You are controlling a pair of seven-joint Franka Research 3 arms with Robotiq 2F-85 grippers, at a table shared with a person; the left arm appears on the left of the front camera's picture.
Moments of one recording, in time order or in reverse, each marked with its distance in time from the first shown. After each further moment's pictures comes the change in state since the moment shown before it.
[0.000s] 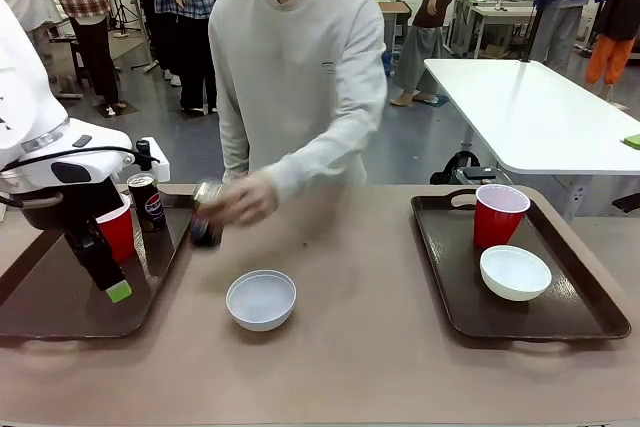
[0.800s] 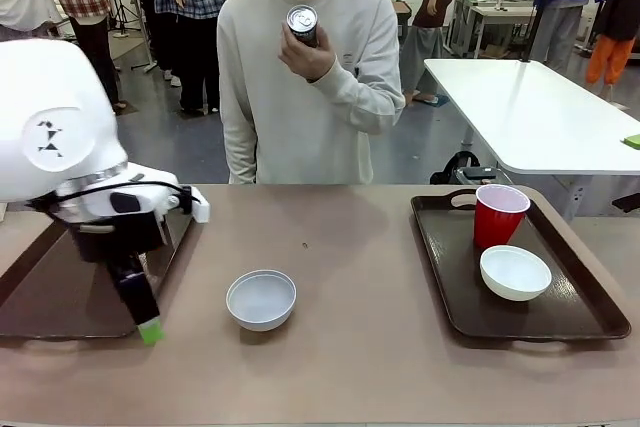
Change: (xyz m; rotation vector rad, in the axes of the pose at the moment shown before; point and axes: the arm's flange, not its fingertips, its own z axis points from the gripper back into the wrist) left arm 0.037 -0.012 -0.069 -0.273 0.132 -0.038; right arm 0.000 0.000 0.000 0.000 0.000 0.000
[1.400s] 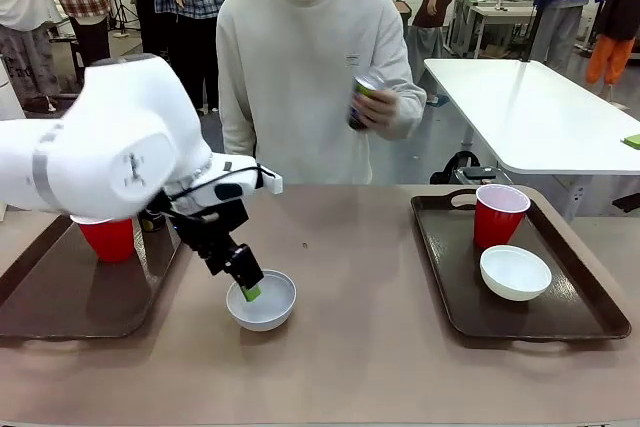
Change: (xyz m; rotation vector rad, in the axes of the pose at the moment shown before) left arm 0.098 -0.014 -0.018 0.238 -0.253 0.181; right arm 0.000 0.000 0.000 0.000 0.000 0.000
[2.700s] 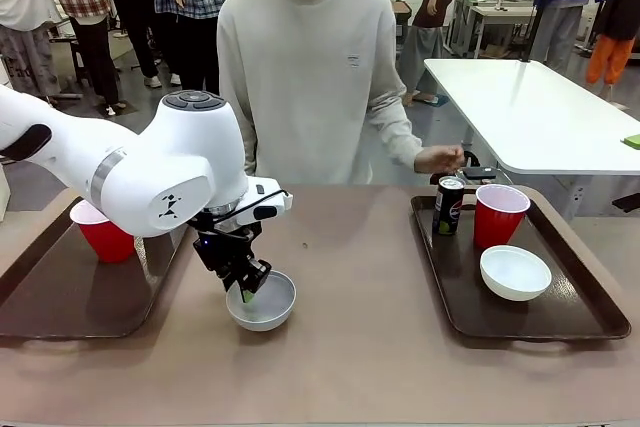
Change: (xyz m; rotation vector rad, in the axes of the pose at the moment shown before) left arm 0.022 0.012 -0.049 0.106 0.116 0.175; right arm 0.000 0.000 0.000 0.000 0.000 0.000
